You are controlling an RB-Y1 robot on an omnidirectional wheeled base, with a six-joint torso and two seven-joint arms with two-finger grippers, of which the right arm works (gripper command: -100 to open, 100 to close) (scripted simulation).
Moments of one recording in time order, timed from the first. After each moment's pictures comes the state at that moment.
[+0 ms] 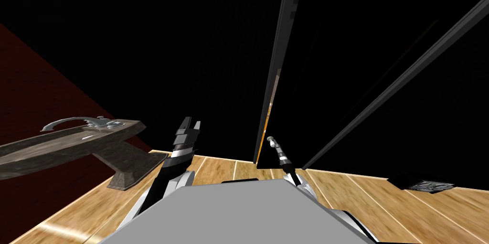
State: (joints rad) arm -0.08 -0.31 -0.14 -0.54 0.07 -0.99 0.17
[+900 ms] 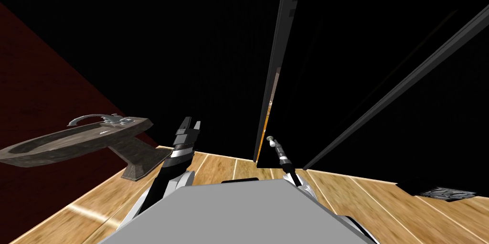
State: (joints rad) arm -0.04 -0.31 -0.11 -0.61 0.00 -0.94 -0.01
